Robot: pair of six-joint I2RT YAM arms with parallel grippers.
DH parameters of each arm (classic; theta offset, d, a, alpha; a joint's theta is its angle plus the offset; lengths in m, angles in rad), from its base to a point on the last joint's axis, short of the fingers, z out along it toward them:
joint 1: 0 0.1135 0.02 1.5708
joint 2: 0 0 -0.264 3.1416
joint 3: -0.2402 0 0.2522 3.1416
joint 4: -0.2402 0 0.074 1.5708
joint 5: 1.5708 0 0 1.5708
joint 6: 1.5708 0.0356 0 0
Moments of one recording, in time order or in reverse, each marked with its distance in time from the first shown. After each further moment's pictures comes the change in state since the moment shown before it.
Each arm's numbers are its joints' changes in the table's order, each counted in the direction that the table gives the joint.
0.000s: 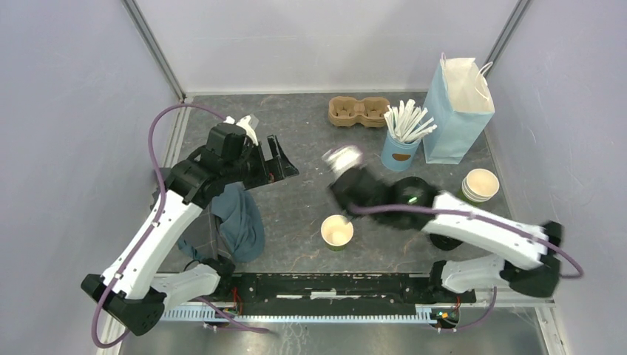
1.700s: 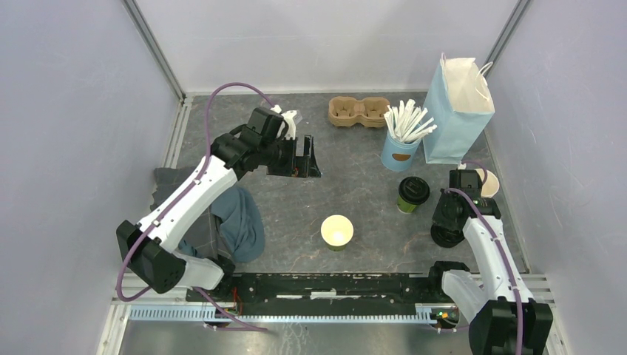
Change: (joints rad) left arm -0.063 -0.309 -0.116 0.055 0.105 0.277; right arm -1.330 0.420 0.710 0.094 -0.407 -0.009
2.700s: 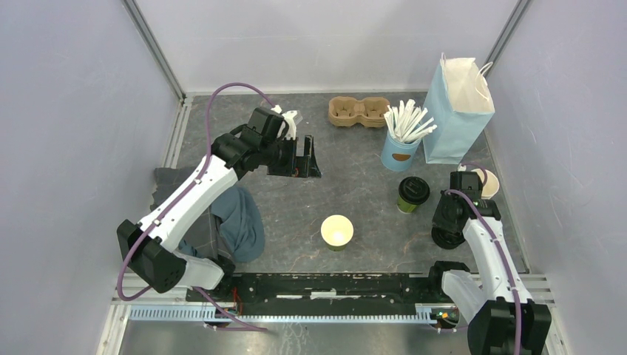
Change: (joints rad) left arm 0.000 -0.006 0.000 0.000 0.002 0.000; right arm -0.013 0.006 0.019 0.000 -0.015 -0.005
